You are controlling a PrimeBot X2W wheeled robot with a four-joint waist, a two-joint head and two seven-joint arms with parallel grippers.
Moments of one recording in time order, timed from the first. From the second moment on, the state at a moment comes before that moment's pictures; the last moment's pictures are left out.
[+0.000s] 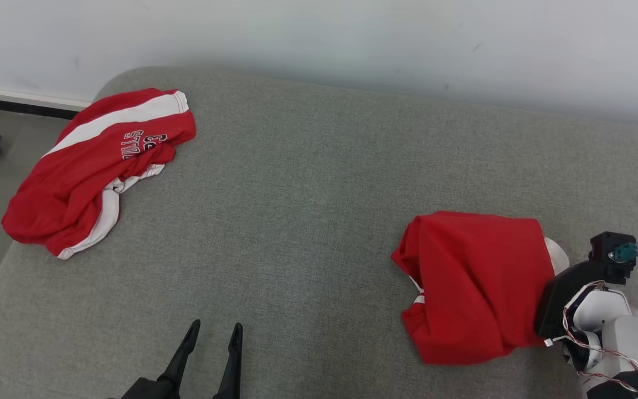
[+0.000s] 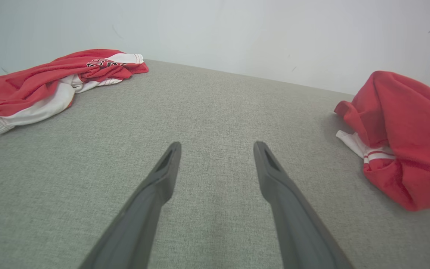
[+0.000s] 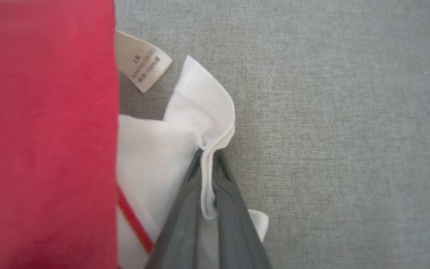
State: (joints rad) left arm -0.01 0.07 -0.19 0.21 -0.24 -0.13 -0.26; right arm -0.46 -0.07 -0.32 0.64 -0.02 0.13 0.48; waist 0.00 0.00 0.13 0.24
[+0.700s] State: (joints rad) left arm 0.04 0.06 -0.15 0.21 -0.24 -0.13 -0.26; right arm -0.75 -0.13 0.20 0.23 0.21 0.13 0.42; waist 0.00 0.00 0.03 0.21
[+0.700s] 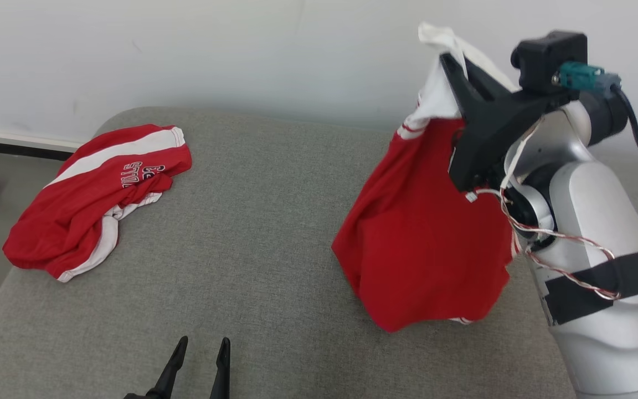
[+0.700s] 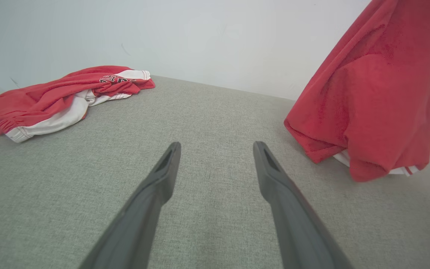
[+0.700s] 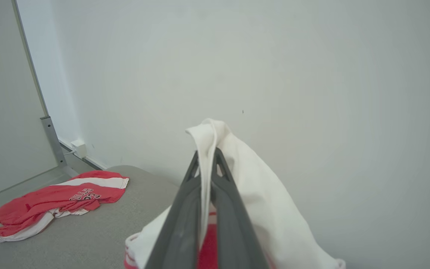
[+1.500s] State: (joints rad) left arm 0.07 0.06 -0.15 0.19 -0.23 -0.13 -0.26; right arm -0.73 -0.15 -0.03 0.45 0.17 0.13 0.06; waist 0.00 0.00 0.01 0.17
